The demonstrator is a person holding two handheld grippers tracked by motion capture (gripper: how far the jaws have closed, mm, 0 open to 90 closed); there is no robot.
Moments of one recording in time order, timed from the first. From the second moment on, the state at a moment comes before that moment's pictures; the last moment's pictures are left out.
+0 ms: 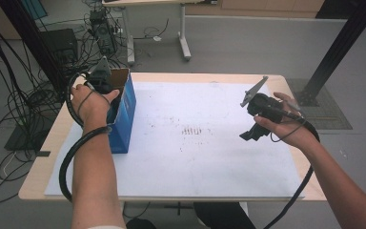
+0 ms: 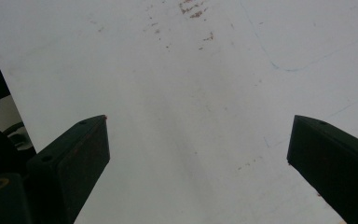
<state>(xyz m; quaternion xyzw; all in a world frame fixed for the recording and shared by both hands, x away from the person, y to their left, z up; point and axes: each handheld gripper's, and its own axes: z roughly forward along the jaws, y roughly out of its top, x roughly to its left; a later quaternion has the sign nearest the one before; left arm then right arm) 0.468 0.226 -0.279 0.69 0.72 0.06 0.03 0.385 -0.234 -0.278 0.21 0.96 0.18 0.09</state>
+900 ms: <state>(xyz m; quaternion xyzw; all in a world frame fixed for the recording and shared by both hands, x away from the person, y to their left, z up) 0.466 0.228 -0.279 0.69 0.72 0.06 0.04 0.387 -0.233 -0.274 0.20 0.96 0.17 0.09</state>
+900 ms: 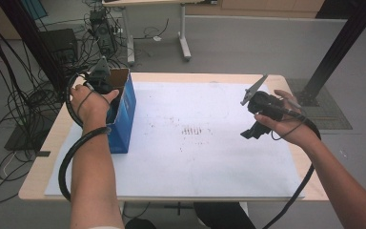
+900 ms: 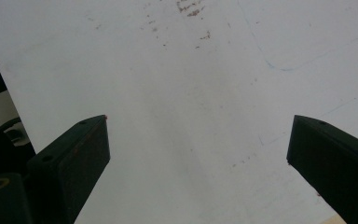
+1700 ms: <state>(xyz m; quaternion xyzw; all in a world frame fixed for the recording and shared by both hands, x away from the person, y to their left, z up) 0.466 0.225 -0.279 0.69 0.72 0.07 0.04 0.387 -0.234 -0.272 0.20 0.96 0.17 0.10</state>
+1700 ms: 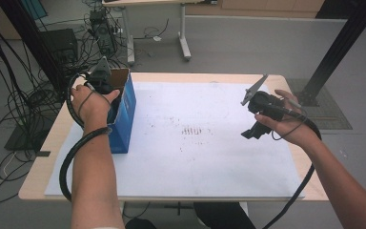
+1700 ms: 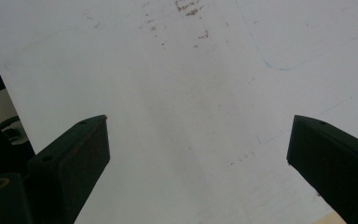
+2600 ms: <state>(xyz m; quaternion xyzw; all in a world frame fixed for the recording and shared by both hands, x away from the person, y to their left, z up) 0.465 0.225 -0.280 0.69 0.72 0.06 0.04 0.387 -0.230 -0.268 0.19 0.96 0.17 0.10</state>
